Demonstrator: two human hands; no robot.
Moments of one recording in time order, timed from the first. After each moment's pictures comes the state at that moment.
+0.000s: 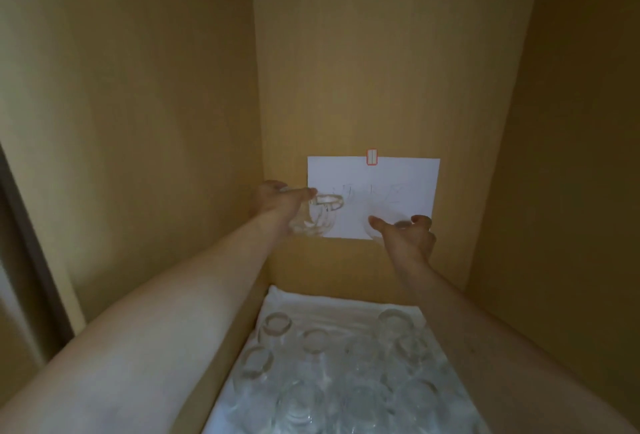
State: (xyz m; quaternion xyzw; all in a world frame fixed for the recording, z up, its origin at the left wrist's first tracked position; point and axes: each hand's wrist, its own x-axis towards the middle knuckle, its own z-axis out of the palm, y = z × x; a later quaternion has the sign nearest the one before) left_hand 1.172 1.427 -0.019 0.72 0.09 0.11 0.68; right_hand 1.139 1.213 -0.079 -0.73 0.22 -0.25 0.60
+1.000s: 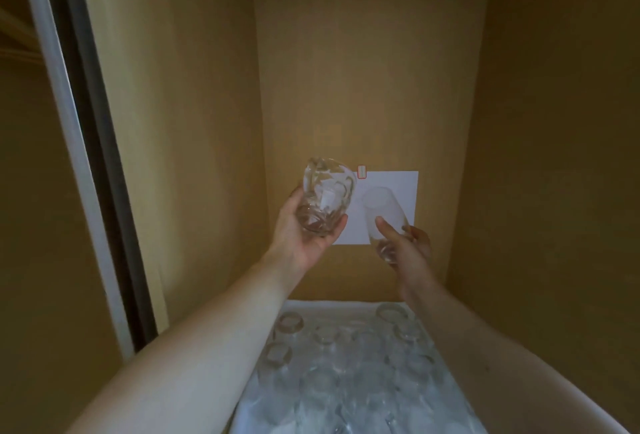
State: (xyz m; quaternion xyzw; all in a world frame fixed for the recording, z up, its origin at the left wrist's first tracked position) left_hand 1.069 1.427 -0.008 0.32 -0.08 -0.14 0.93; right_hand 1.034 1.248 -0.060 -0.55 0.12 -0.24 0.79
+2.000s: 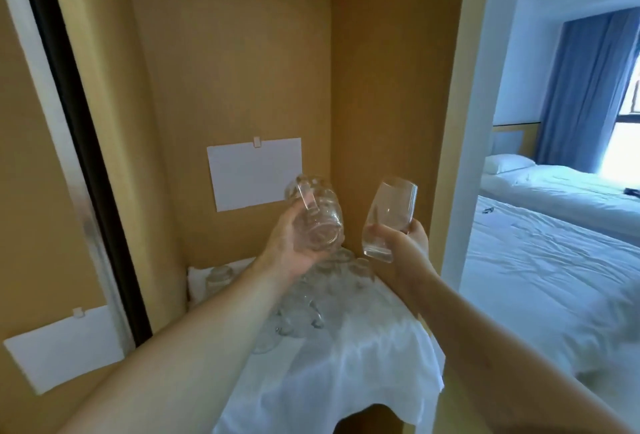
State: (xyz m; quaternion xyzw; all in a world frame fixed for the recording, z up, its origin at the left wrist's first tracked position) left_hand 0.900 1.419 -0.065 0.37 -0.14 -0.40 0.82; right_hand 0.773 1.268 -0.094 -0.54 0.24 -0.39 0.71
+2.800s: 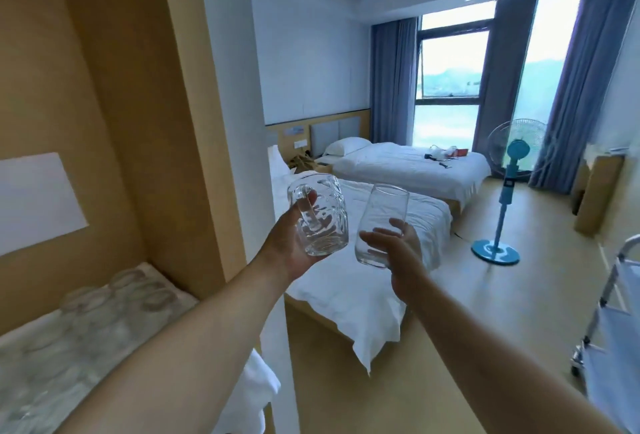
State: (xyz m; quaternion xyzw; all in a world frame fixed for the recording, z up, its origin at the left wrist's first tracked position) left_hand 0.674 1.131 -0.071 0.31 -0.30 -0.62 0.65; right_hand 0.498 1.049 -0.121 -0.47 0.34 -0.53 0.62
